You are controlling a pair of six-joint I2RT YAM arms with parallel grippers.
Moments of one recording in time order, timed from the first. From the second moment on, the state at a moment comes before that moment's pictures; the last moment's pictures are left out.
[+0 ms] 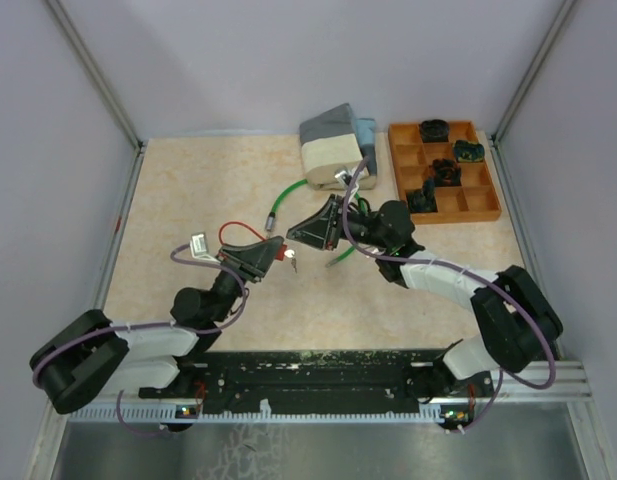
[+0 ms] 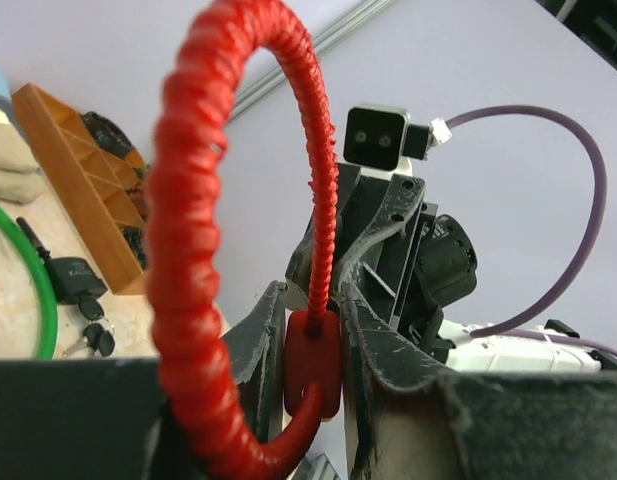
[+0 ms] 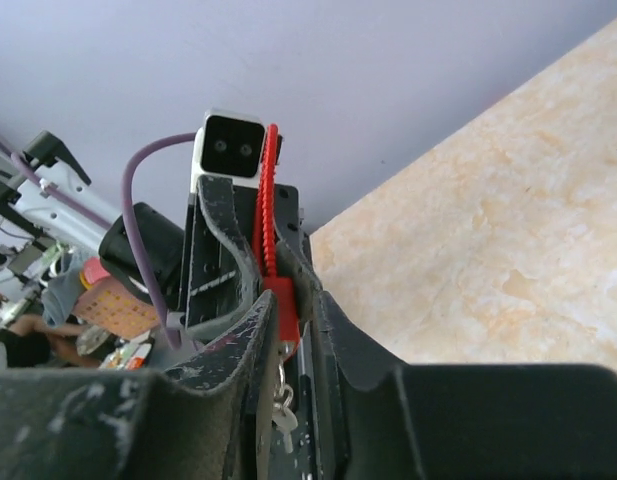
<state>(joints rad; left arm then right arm) -0.82 1.20 0.14 1.53 -0.19 -1.00 0.63 1.46 0.75 0.94 -0.75 0.83</state>
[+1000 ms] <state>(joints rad) -0.81 1.19 0.15 1.53 -0.19 -0.96 0.64 1.38 0.61 1.00 -0.79 0.87</state>
